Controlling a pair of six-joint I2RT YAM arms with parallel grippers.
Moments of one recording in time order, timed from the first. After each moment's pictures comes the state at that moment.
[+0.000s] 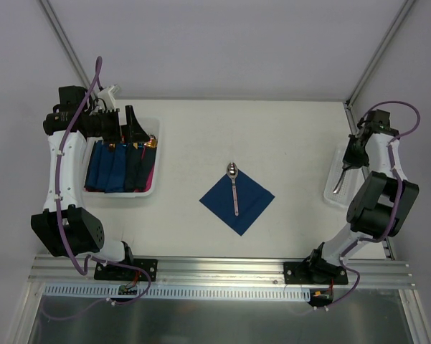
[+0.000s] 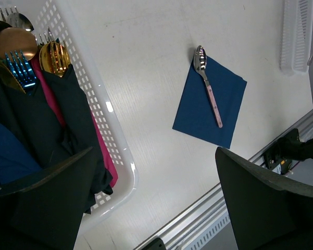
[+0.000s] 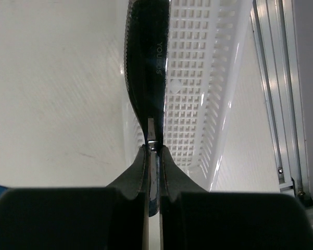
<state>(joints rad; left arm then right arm) 0.20 1.45 1.57 -1.05 0.78 0.09 -0.34 1.70 1.39 -0.85 0.03 0.01</state>
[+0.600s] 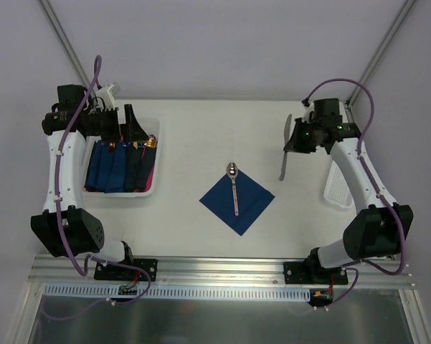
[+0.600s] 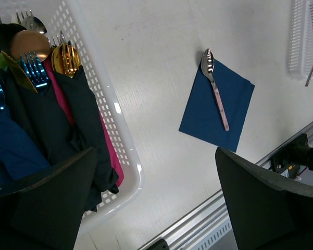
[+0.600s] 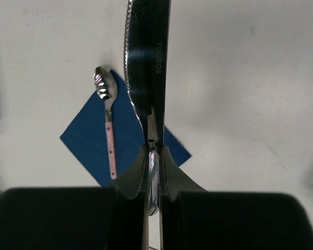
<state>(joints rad) 0.20 1.46 1.59 -1.05 0.74 0.09 0.12 1.47 1.39 -0.82 -0.23 0.24</state>
